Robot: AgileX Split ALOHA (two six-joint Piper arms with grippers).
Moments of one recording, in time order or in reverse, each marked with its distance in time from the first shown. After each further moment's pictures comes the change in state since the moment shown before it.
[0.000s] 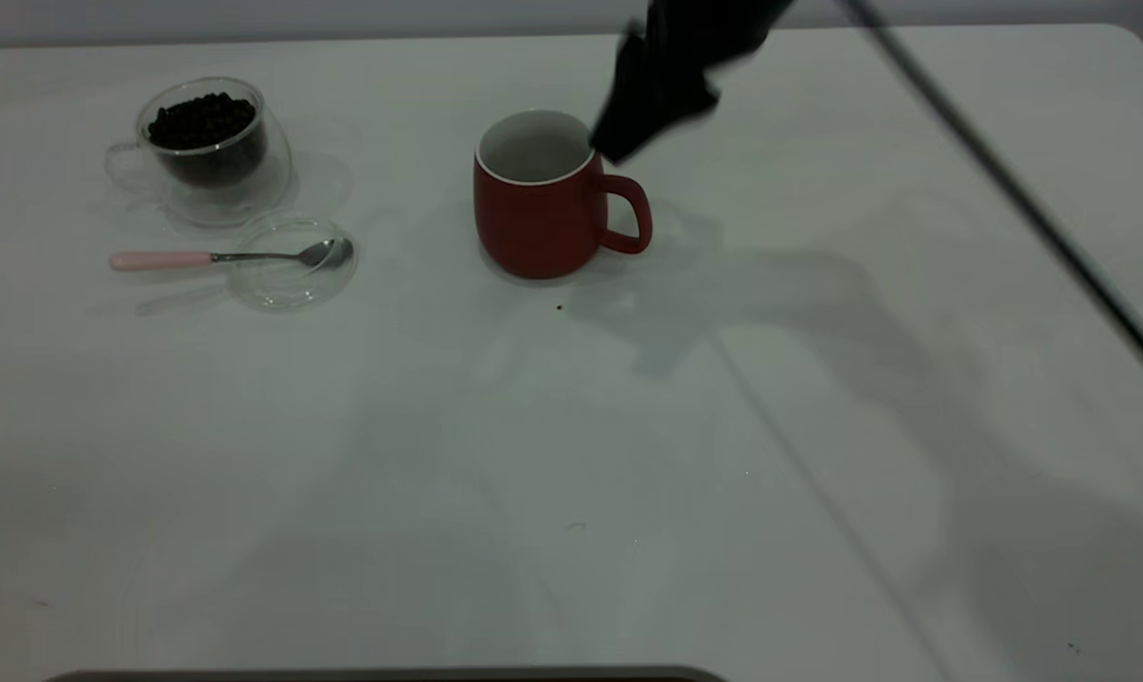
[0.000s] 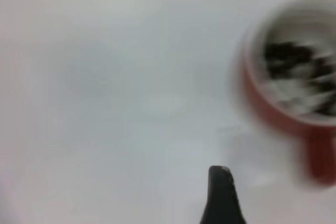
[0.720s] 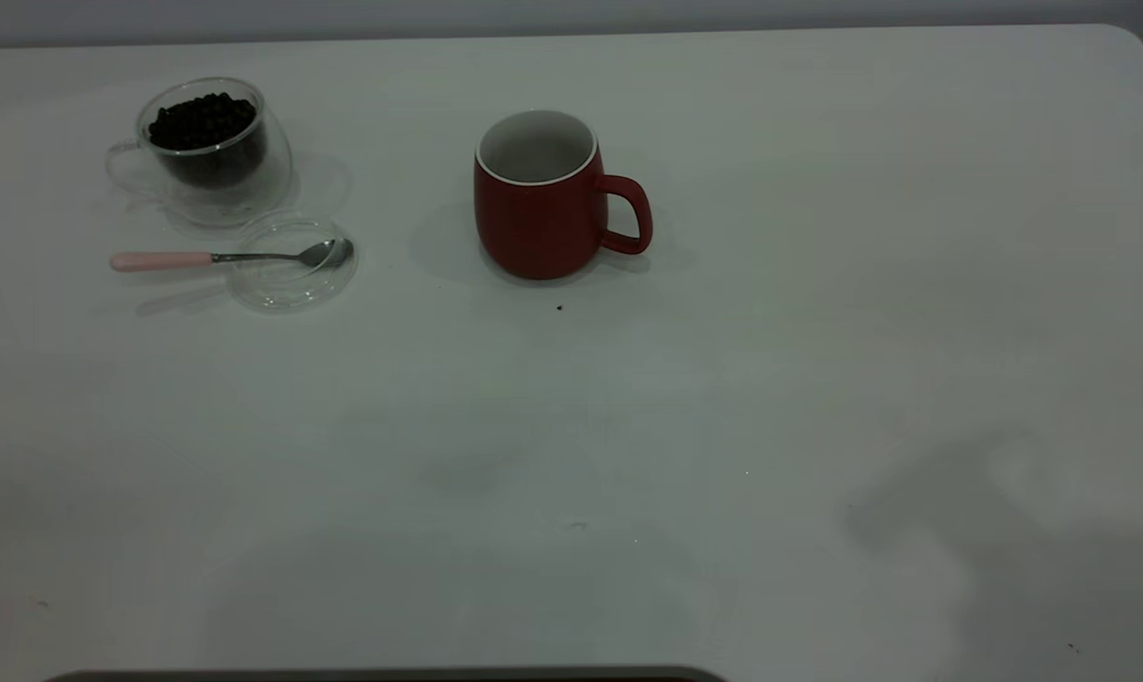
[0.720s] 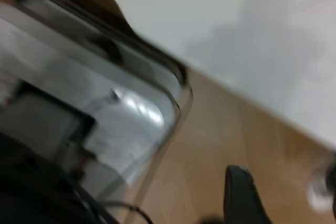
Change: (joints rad) left arm 0.000 0.000 0.000 0.000 0.000 0.001; right arm 0.004 -0.942 0.665 -0.654 0.451 1.072
